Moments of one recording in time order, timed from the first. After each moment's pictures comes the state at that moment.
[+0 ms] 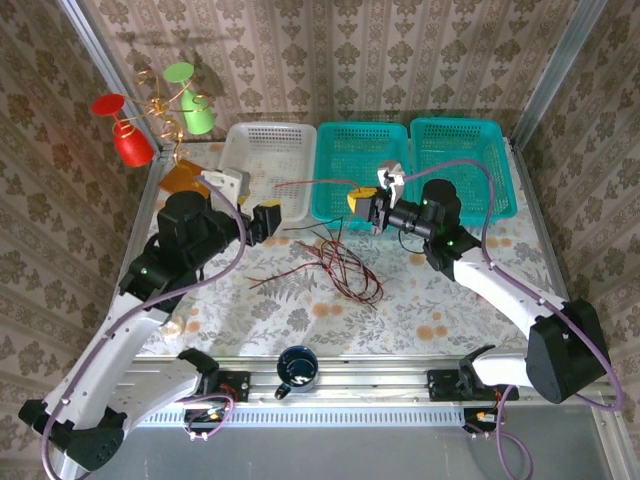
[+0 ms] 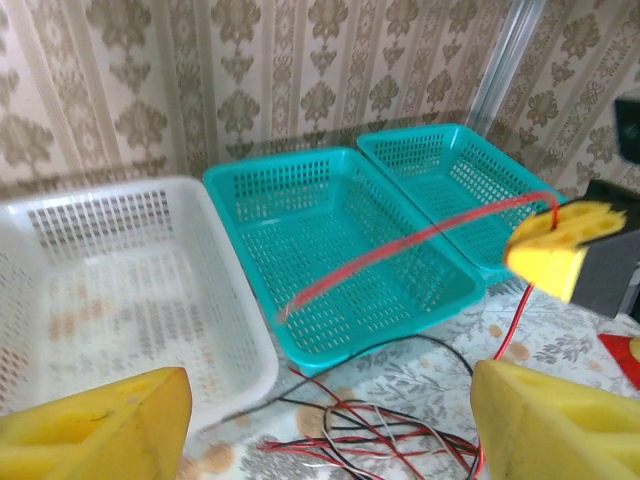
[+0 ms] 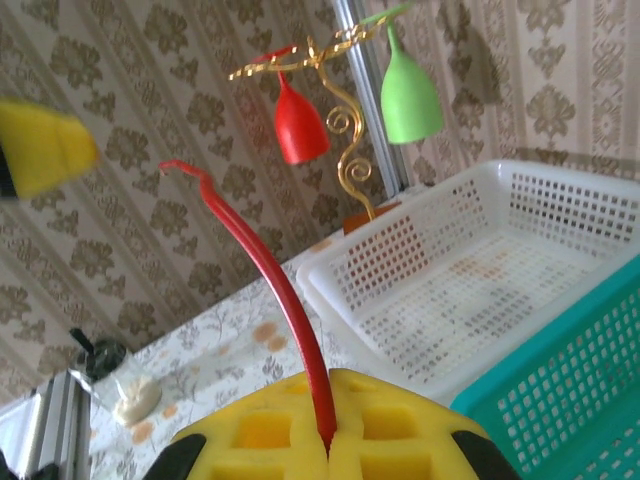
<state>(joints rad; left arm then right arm) -0.58 0.89 1.08 -0.45 0.08 -0.17 0.40 1.29 0.86 0.39 -0.59 0.27</state>
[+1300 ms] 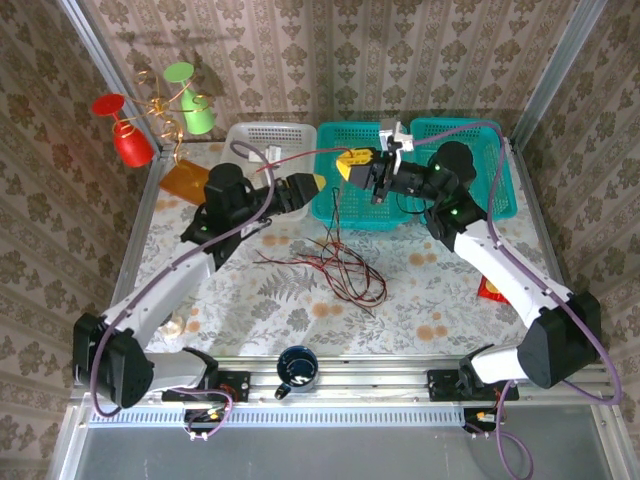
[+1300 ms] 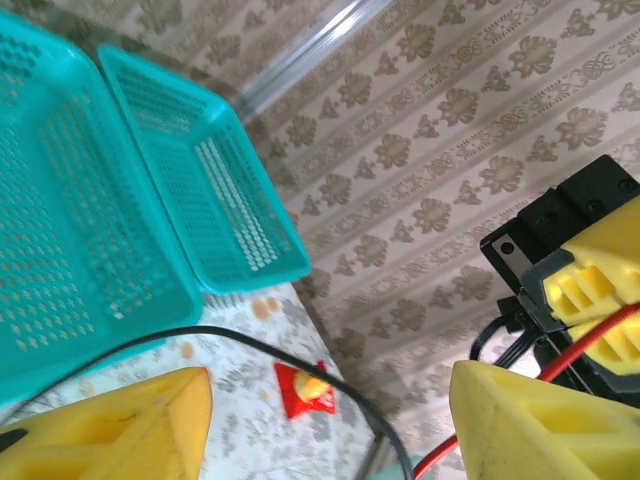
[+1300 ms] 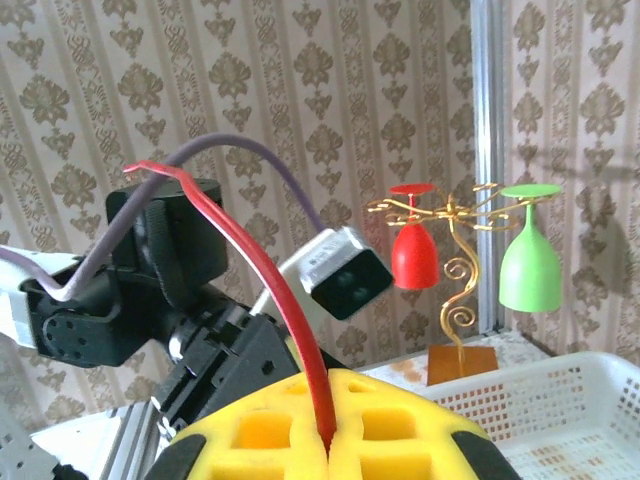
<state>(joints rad) -0.53 1.28 1.03 0.17 0.65 -0.88 0.39 1.38 1.18 0.45 -0.85 0.28</state>
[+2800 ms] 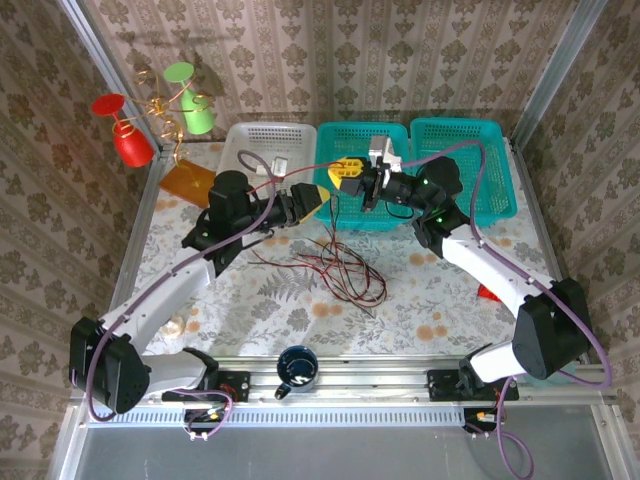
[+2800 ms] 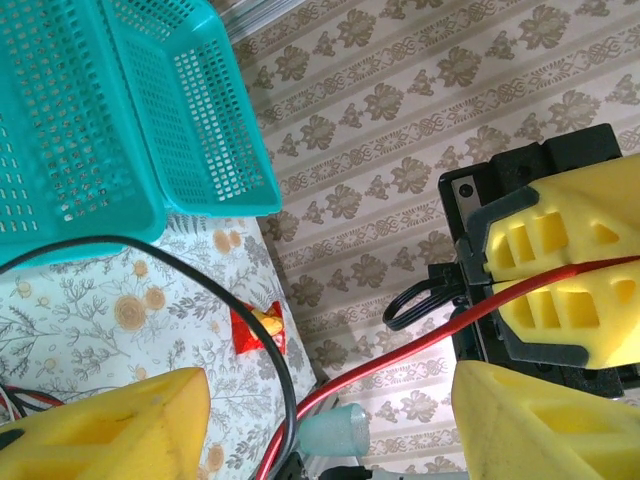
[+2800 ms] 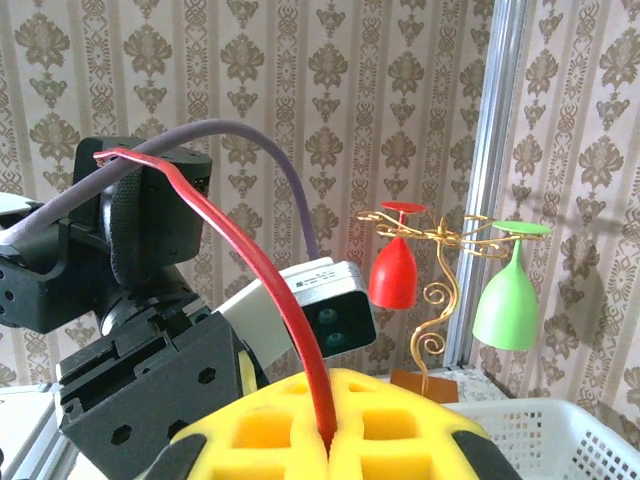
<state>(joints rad) -0.55 1.24 0.98 0.10 0.69 -1.01 0.43 1.43 1.07 0.67 -0.81 0.13</state>
